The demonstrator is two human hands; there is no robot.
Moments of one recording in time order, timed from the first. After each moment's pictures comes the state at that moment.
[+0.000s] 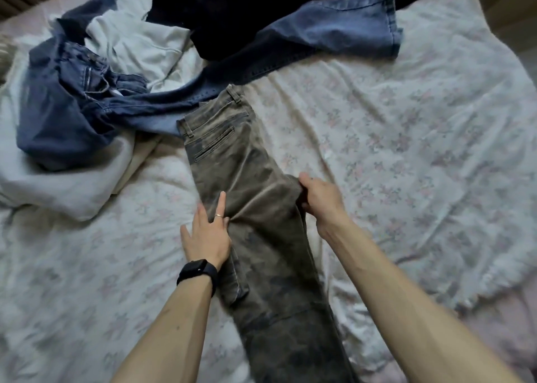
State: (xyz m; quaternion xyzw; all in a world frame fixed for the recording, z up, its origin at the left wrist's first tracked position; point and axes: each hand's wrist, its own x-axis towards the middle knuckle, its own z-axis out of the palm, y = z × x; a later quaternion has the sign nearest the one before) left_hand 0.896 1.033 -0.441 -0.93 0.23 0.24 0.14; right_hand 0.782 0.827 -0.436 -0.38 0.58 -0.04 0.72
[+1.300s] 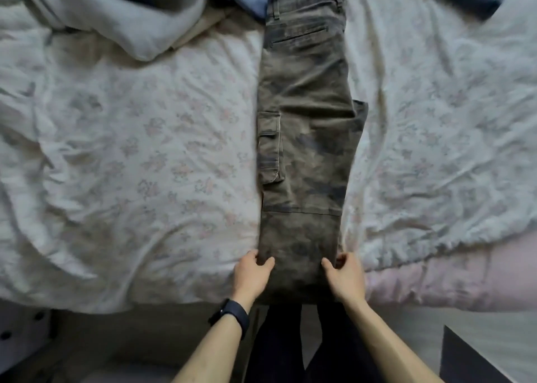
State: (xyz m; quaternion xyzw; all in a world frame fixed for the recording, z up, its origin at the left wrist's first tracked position) left_hand 0.649 1.188 -0.435 -0.83 -0.14 0.49 -0.23; right_hand 0.528 1.012 -0.462 -0.67 0.57 0.21 0.43
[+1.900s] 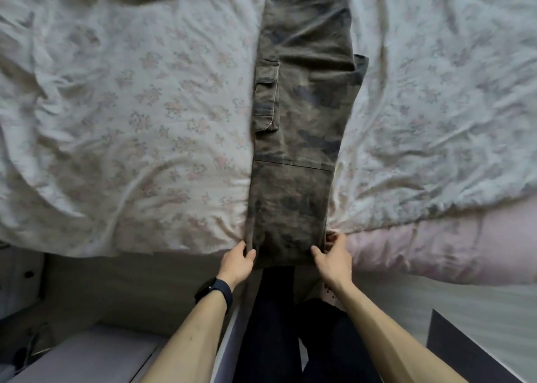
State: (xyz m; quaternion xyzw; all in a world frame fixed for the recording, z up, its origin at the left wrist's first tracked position) left_hand 0.558 1.254 -0.462 -0.79 -0.14 0.57 -0.20; right_hand 0.448 1.044 -0.472 -0.69 0.51 0.24 0.45
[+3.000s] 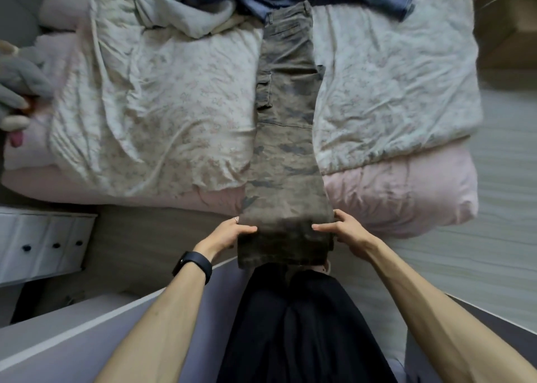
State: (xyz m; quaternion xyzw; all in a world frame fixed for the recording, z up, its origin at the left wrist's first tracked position) left_hand 0.393 1.277 -0.264 -0.72 -0.19 0.50 -0.44; right_hand 0.280 0.992 -0.304 -0.59 0.36 0.26 0.68
